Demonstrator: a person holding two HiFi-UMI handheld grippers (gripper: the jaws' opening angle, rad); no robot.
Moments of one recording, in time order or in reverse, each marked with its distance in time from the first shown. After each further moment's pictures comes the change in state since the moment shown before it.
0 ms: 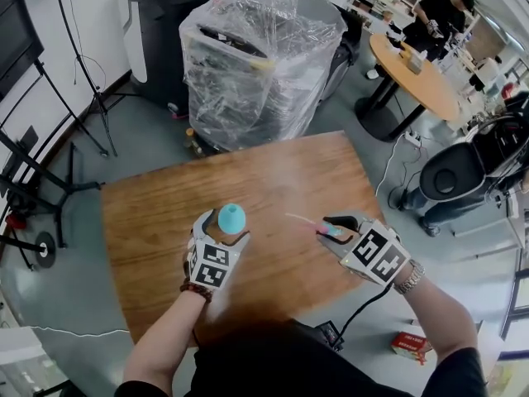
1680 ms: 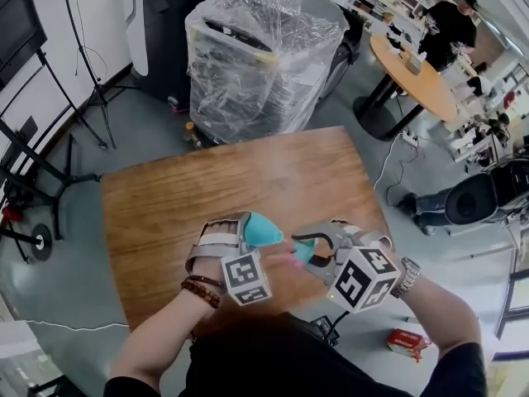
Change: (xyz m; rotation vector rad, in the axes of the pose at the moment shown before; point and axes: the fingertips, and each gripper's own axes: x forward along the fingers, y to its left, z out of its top) left arm -0.030 -0.069 0.006 0.851 0.286 -0.019; right arm -0.007 0.099 0.052 -0.485 -0.090 0.130
